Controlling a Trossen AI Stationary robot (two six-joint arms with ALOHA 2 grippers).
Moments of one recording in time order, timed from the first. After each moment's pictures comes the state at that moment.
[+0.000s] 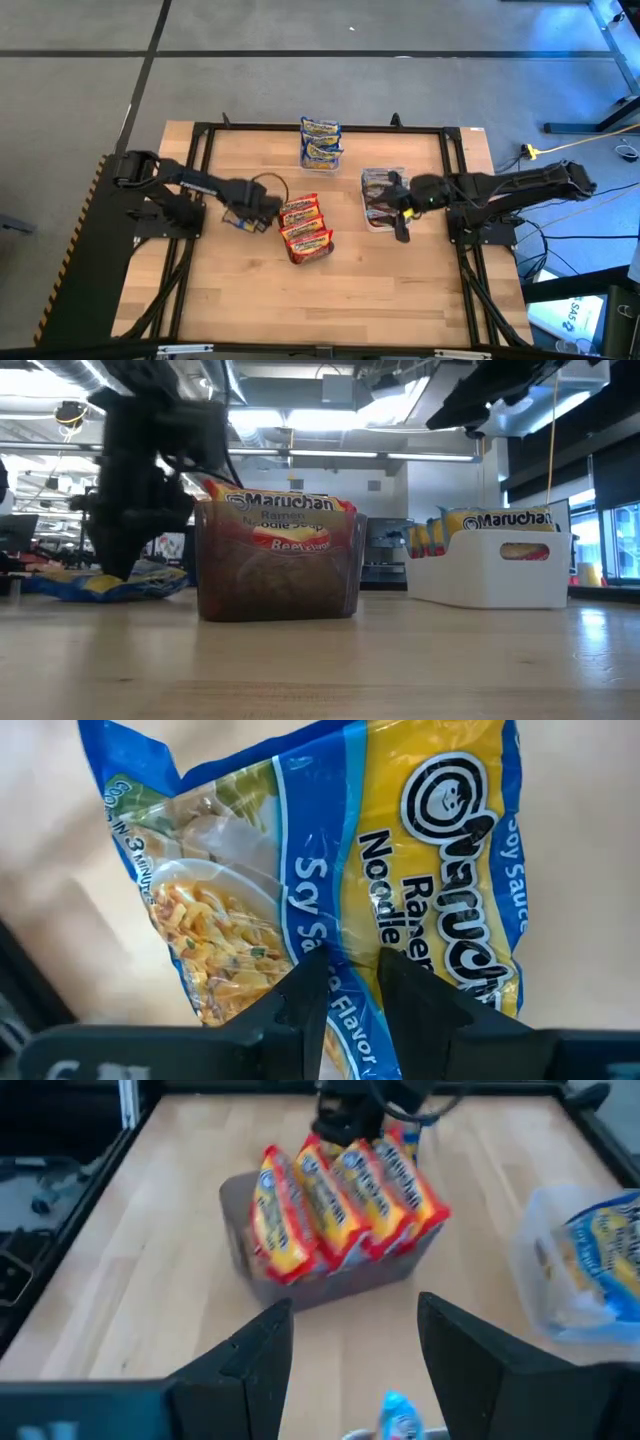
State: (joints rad) left arm 0.01 1.53 0.79 -0.91 -0.16 -1.01; right arm 0.10 1.02 0.77 -0.28 0.01 0.03
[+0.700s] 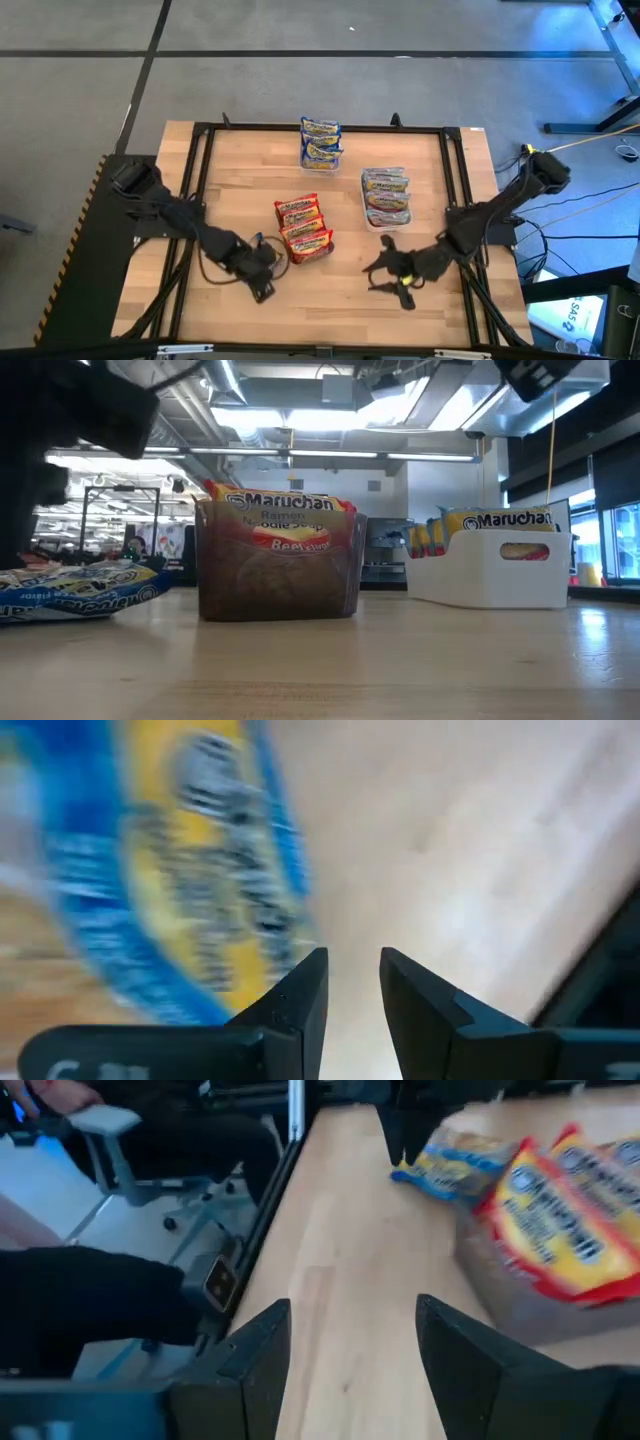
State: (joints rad) left arm -0.57 1.56 0.90 -0.52 -0.01 -1.28; right arm 0.64 1.30 0.77 0.05 0.28 0.37
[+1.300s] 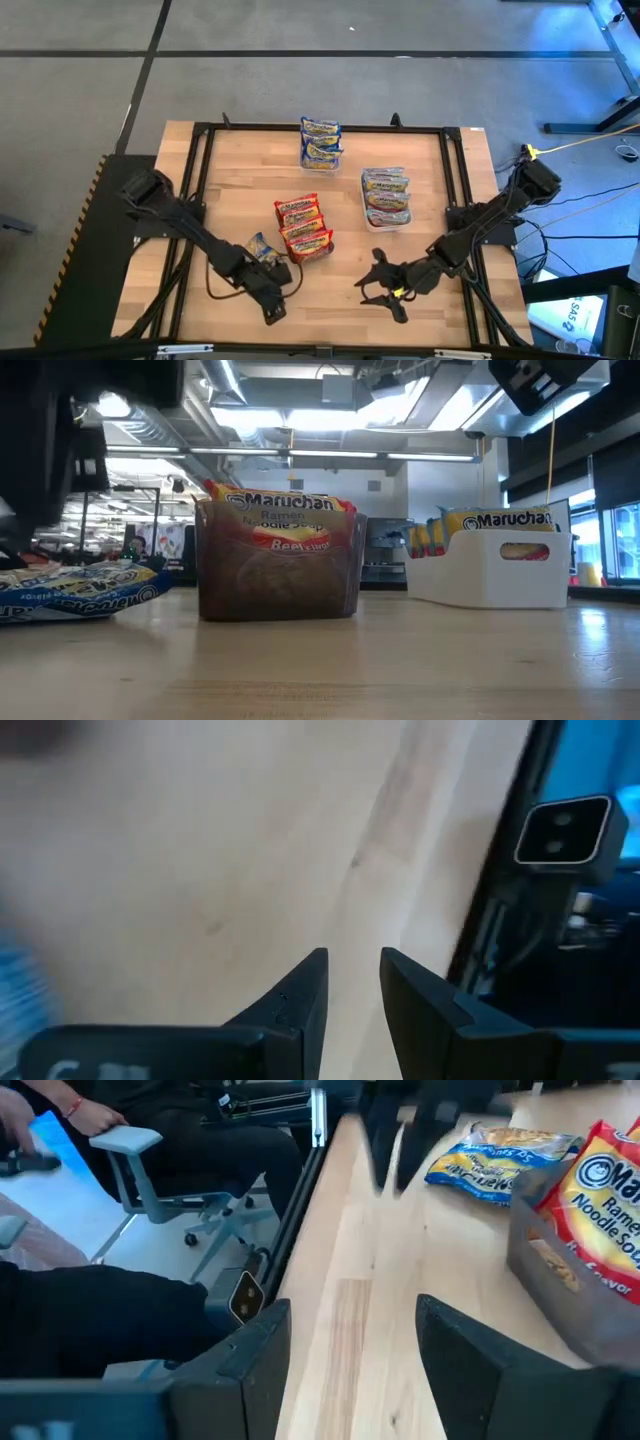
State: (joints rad) left arm -0.62 1.71 0.99 -0.21 -0.05 -1.14; right arm 0.68 1.47 0.78 0.27 0.28 0.42
